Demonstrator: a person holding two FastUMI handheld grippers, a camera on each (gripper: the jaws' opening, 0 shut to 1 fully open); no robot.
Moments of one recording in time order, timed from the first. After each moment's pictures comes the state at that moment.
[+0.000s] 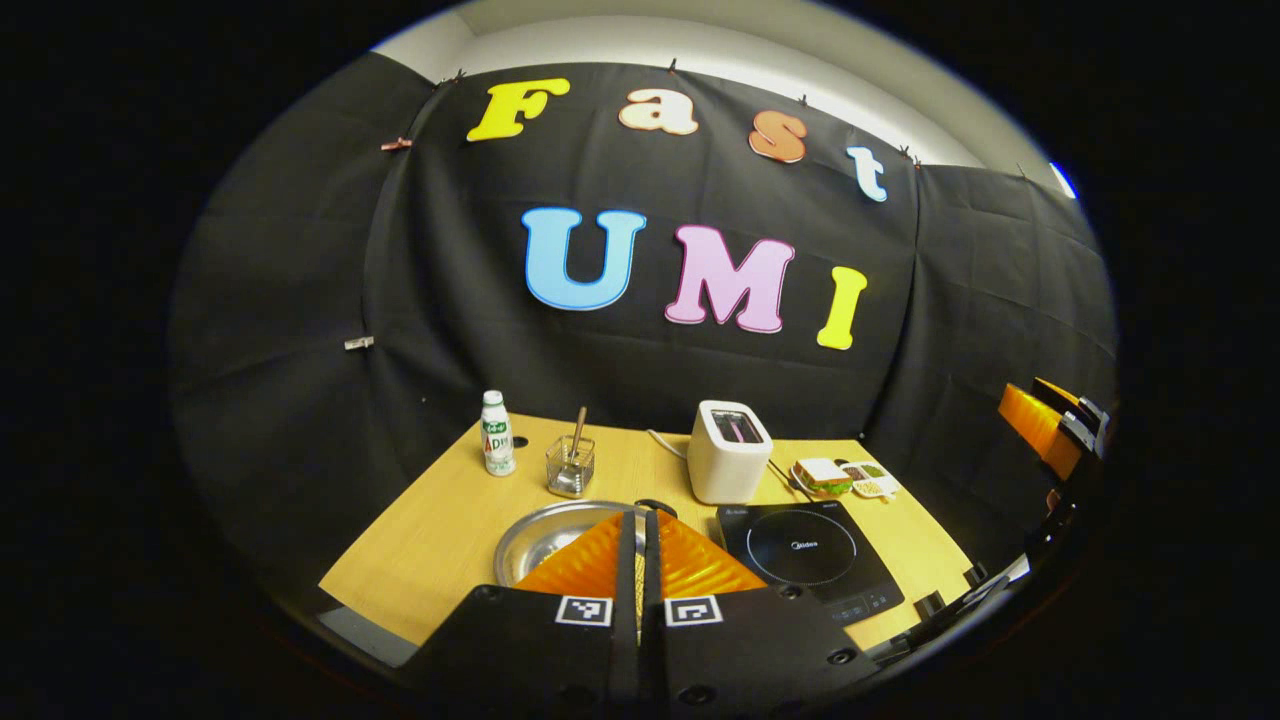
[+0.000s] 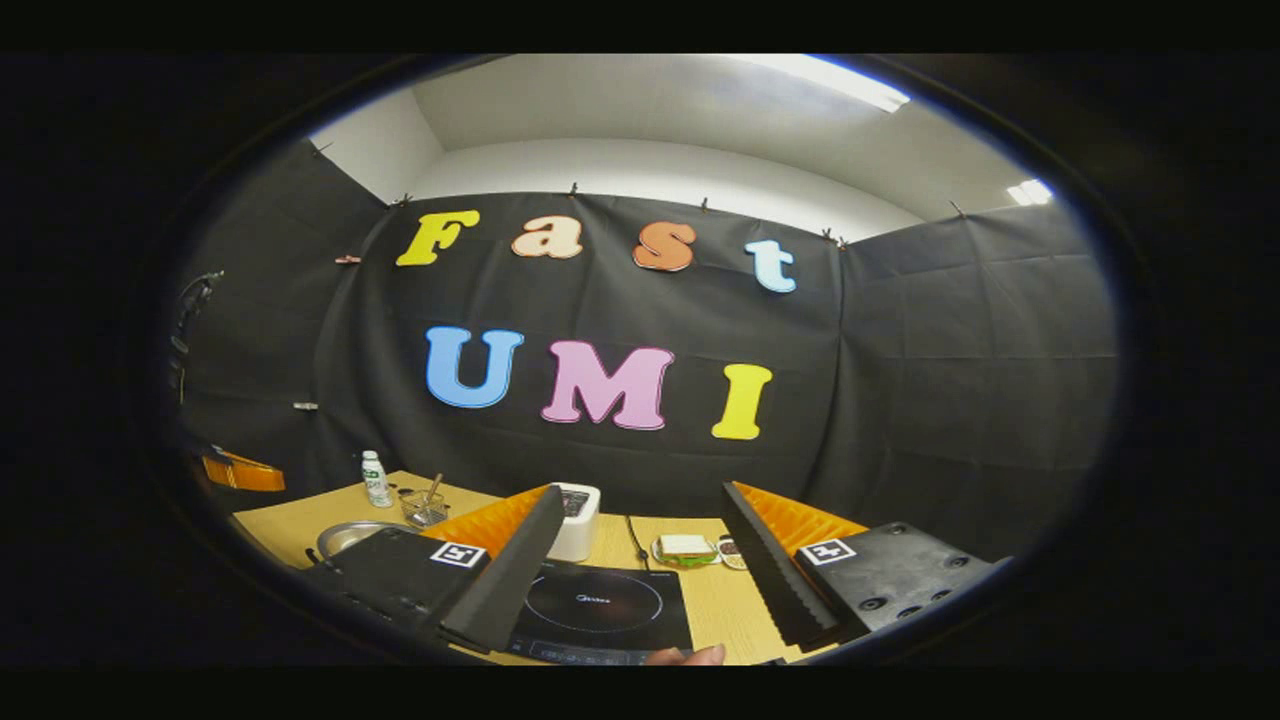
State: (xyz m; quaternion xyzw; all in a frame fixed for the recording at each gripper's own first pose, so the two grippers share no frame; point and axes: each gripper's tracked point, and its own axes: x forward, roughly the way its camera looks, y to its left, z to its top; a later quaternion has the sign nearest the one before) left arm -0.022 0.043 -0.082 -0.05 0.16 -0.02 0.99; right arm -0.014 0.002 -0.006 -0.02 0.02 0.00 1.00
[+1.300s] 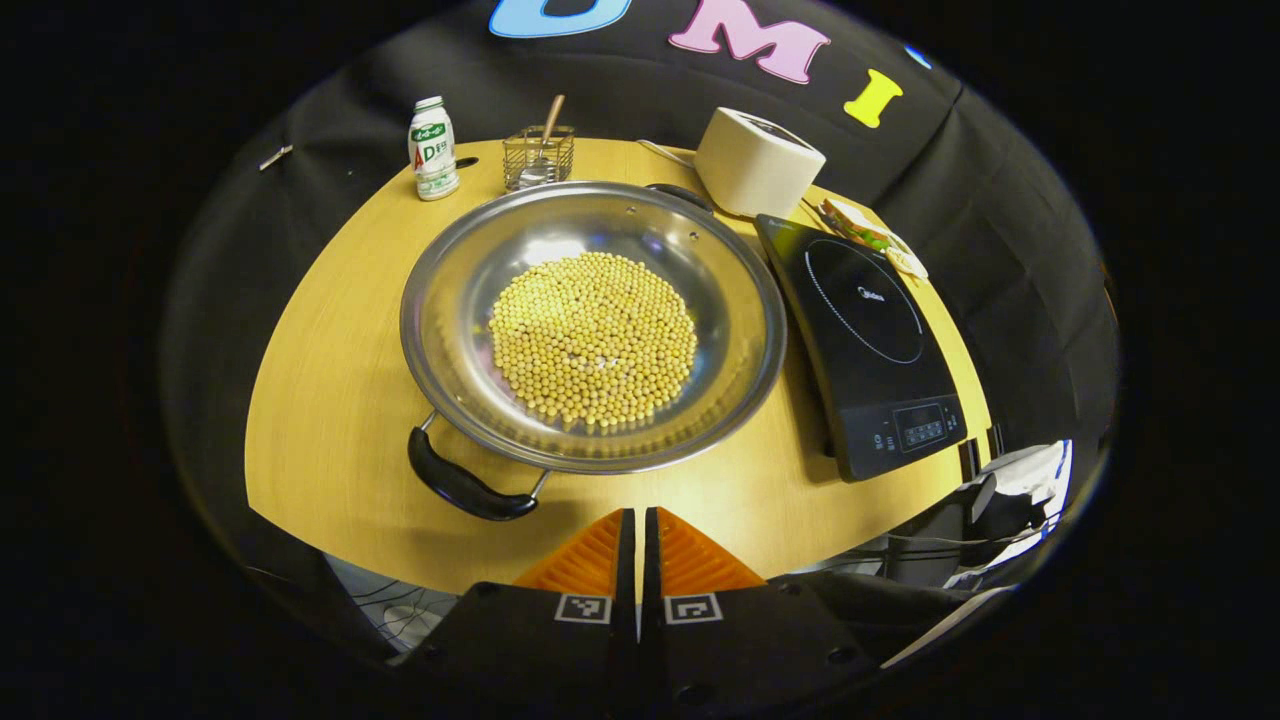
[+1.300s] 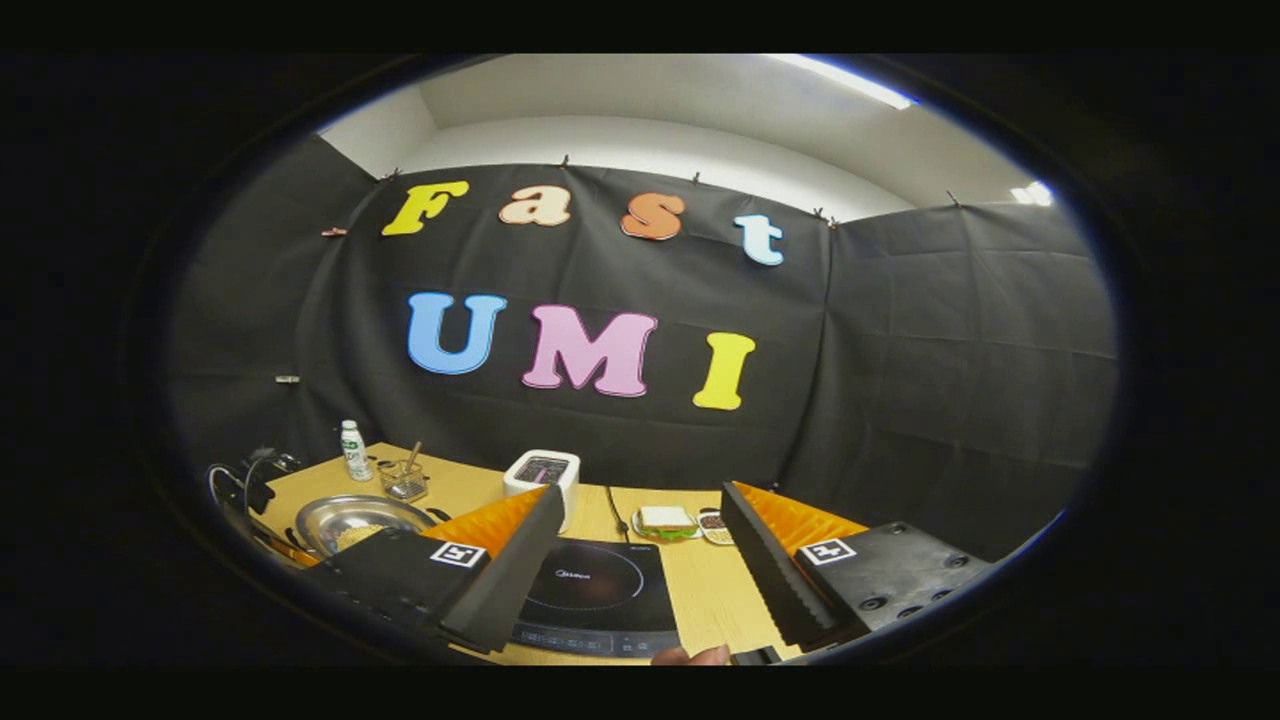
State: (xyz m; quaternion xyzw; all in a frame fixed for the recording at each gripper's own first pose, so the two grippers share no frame) left arm -0.034 0.066 -0.336 -0.05 0.51 -0.10 0.85; right arm -0.019 -0.015 -0.048 -0.03 0.07 -0.03 1.00
